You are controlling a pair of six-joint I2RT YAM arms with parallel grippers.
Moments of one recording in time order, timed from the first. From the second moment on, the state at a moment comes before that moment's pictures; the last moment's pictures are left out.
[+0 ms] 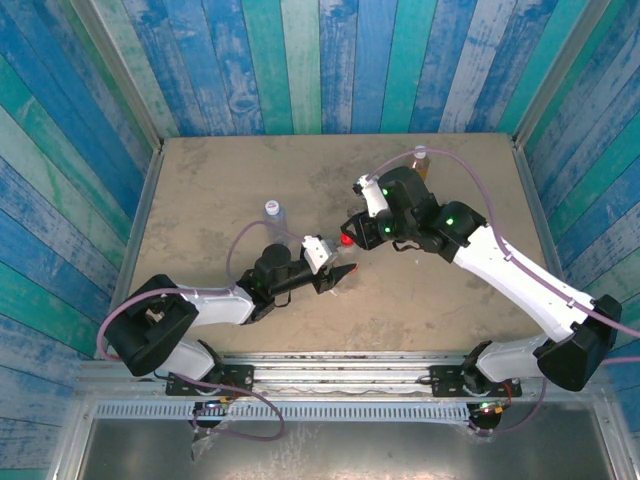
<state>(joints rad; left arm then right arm) -0.78 1.43 0.40 0.88 0.33 0.08 0.75 1.34 1.32 -0.72 -0.16 0.29</state>
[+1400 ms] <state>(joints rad) -0.78 1.43 0.39 0.89 0.33 0.08 0.95 1.34 1.35 -0.80 0.14 -0.12</state>
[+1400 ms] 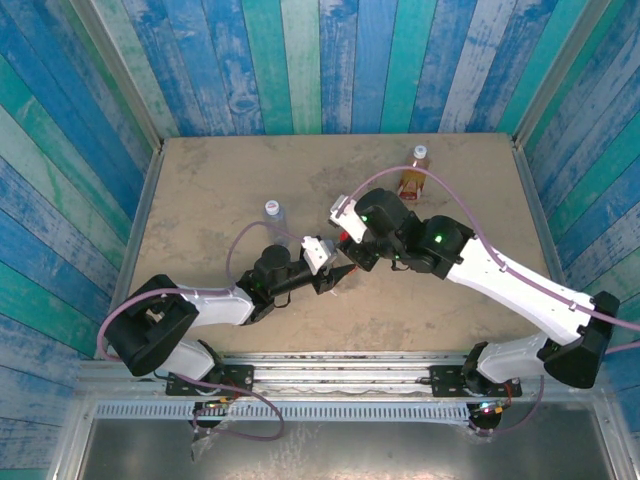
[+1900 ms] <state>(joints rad) -0.78 1.43 0.39 0.89 0.33 0.08 0.96 1.36 1.35 -0.80 0.15 -0.11</state>
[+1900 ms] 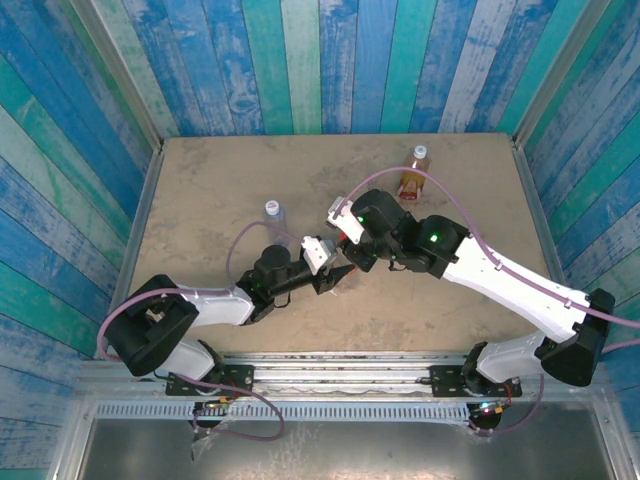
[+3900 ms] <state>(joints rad) -0.77 1.46 0.33 1.04 0.33 0.06 0.89 1.38 1.39 -0.84 0.03 0.08</state>
